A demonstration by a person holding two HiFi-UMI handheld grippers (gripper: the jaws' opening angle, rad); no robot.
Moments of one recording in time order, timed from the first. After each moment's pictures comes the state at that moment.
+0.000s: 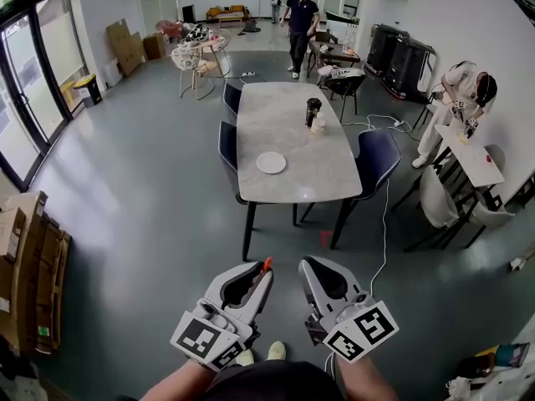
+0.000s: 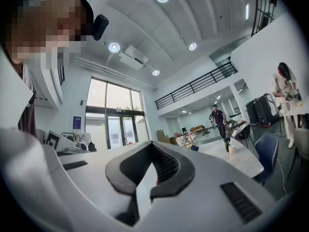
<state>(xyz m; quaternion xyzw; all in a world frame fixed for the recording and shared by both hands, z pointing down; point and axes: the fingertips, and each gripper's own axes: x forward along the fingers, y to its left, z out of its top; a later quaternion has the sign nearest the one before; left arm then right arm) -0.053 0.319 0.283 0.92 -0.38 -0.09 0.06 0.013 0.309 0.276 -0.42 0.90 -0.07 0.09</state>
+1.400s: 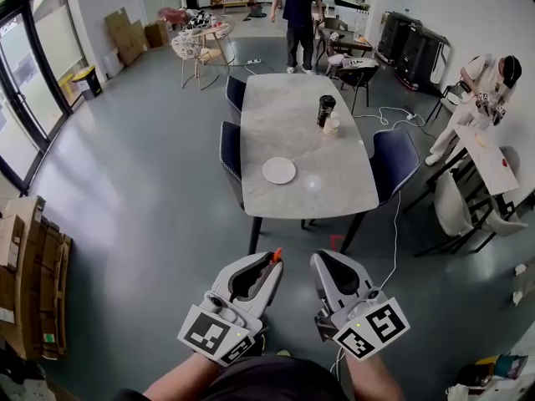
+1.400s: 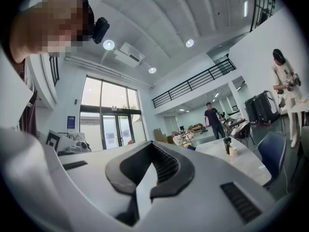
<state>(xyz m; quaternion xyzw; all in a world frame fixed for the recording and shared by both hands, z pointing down) -0.052 0.158 0.293 0.92 -0.38 -0.08 0.05 0.016 0.152 0.290 -0.43 0.90 -0.09 0.09</state>
